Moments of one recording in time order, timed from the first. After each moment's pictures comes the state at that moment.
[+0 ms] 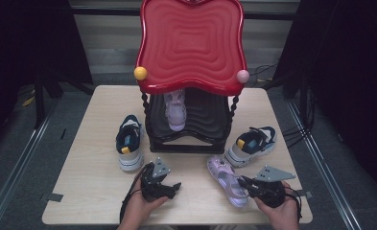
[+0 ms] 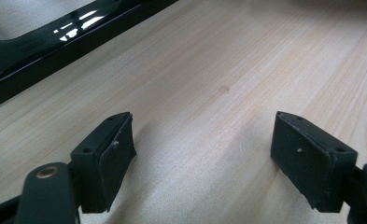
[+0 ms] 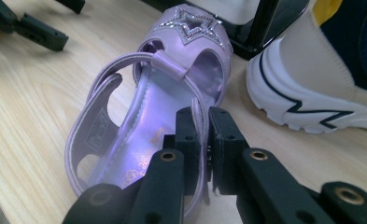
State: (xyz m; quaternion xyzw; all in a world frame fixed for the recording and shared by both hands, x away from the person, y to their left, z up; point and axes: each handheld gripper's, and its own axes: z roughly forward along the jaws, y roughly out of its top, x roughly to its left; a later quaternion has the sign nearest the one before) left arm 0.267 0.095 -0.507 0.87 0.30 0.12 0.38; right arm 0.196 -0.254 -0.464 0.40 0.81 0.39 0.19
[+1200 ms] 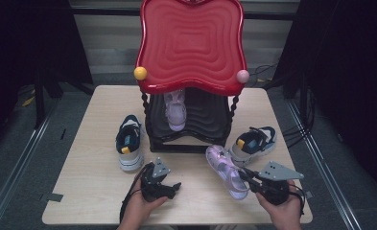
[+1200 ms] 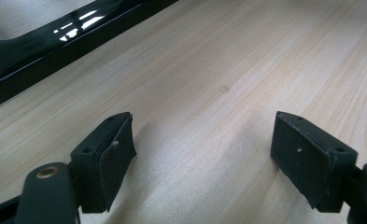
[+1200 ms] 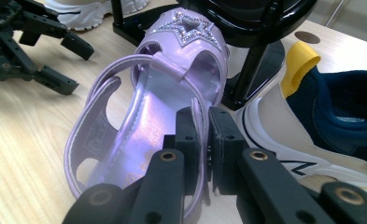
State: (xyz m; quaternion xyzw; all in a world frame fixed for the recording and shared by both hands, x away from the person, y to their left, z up) left arm 0.267 0.095 -0.507 0.87 0.30 0.12 0.38; right arm 0.192 -0.250 -0.434 0.38 0.79 0.43 0.24
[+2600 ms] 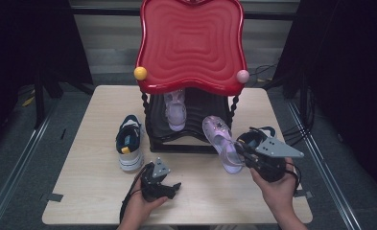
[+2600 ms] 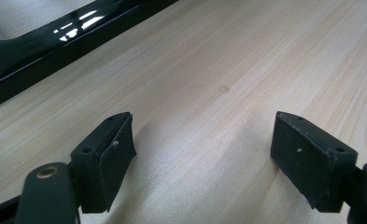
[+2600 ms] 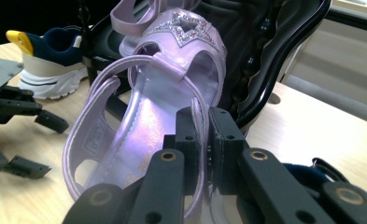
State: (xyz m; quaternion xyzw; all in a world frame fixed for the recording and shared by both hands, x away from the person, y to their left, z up) left arm 0.268 0.095 -0.507 0.87 0.30 0.12 0.38; right arm 0.227 -0.229 -0.379 0.38 0.75 0.45 0.31
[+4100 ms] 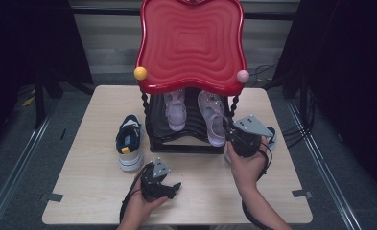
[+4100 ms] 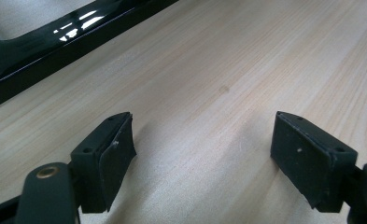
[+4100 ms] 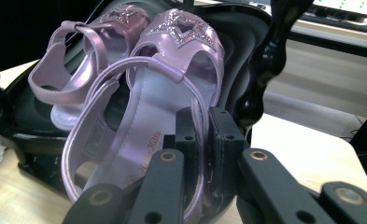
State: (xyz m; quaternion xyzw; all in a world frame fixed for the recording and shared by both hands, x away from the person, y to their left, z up) left arm 0.267 0.095 -0.508 0.86 0.30 0.12 0.38; right arm 0.283 -0.178 -0.372 0.46 0.67 0.44 0.39
